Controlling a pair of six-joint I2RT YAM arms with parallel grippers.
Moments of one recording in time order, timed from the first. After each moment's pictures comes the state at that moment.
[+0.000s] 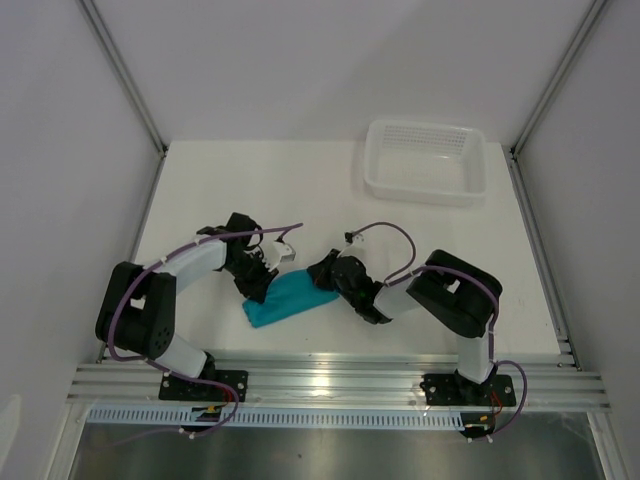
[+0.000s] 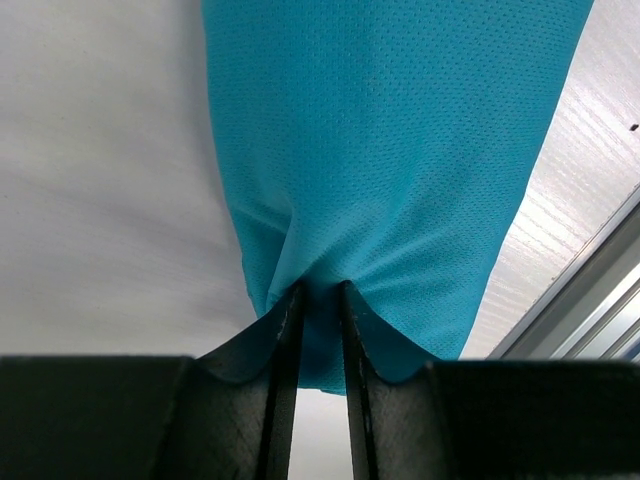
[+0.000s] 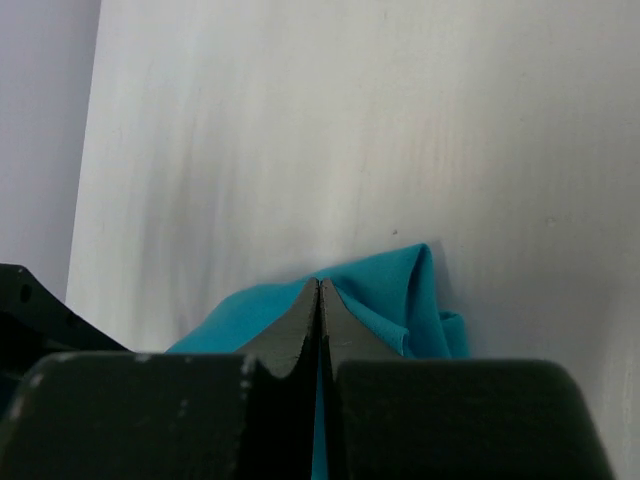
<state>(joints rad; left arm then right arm) -0.29 1.53 0.85 -0.74 0.40 0.64 0.95 1.93 0.74 0.80 0.31 0.99</state>
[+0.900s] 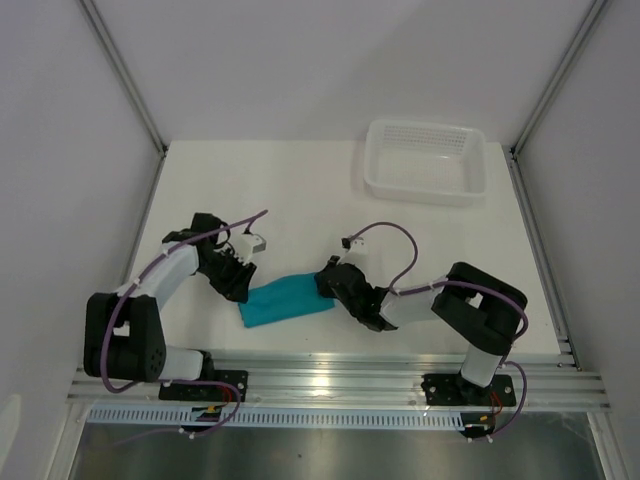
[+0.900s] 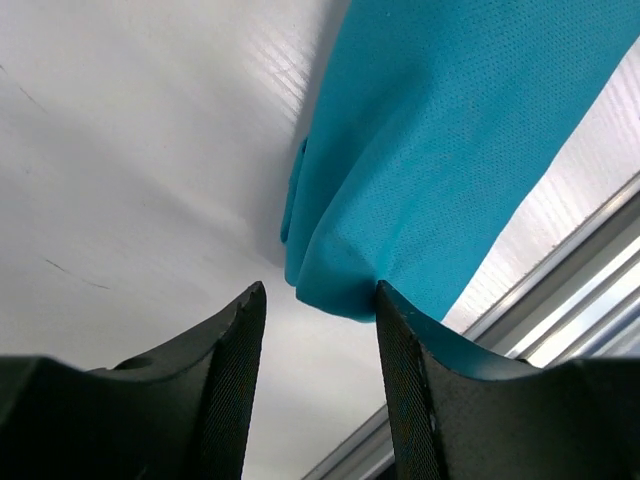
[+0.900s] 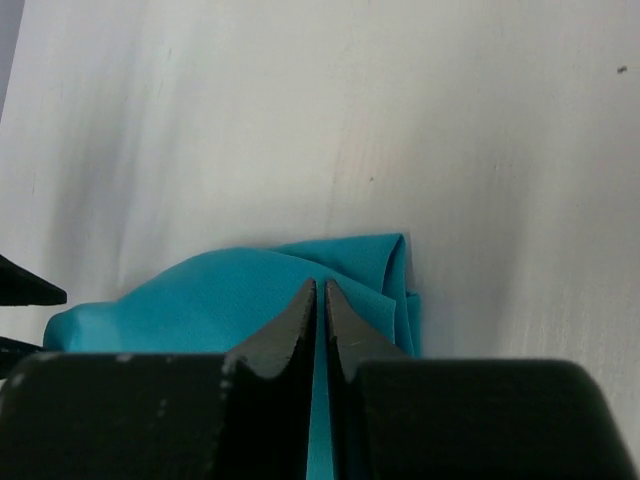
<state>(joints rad) -0.09 1.37 0.81 -0.82 0.43 0.62 1.04 1.77 0.71 0.57 0.47 0.90</state>
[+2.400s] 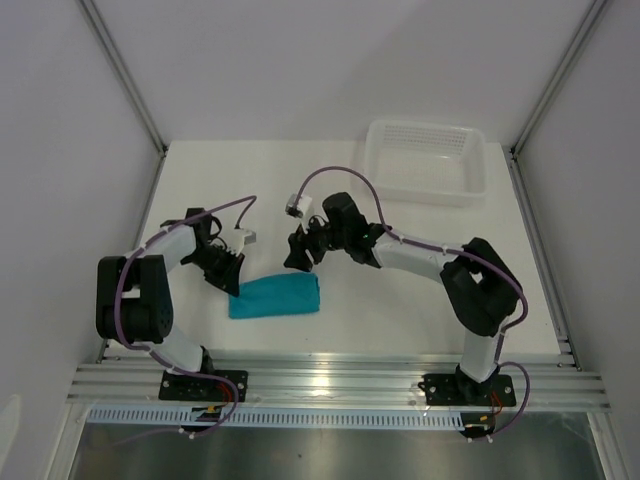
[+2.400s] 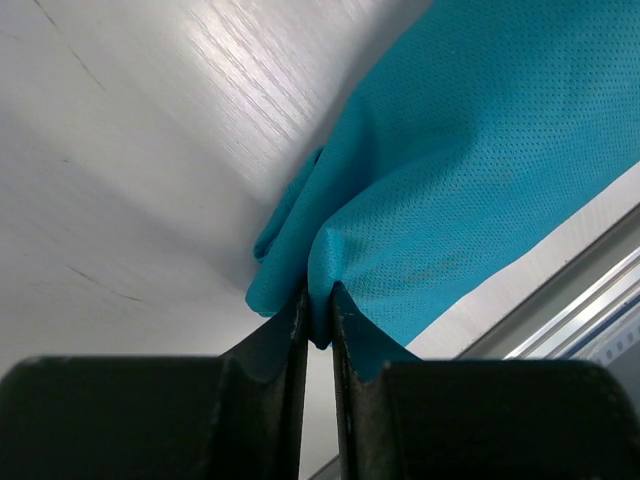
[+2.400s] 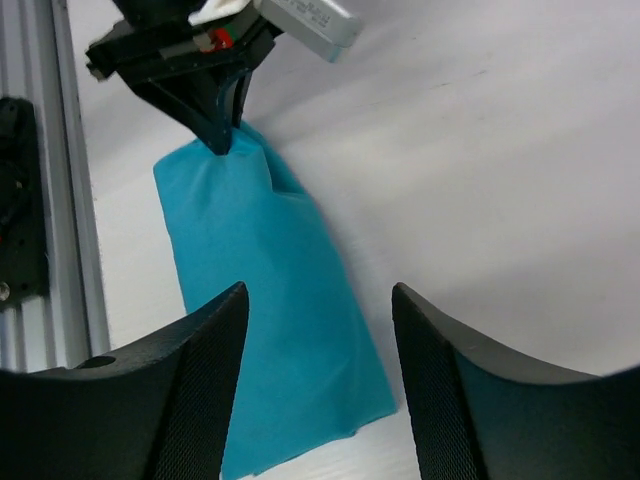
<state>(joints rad) 0.04 1.59 0.90 -0.86 0.47 0.61 0.80 1.80 1.19 0.11 -0.50 0.00</state>
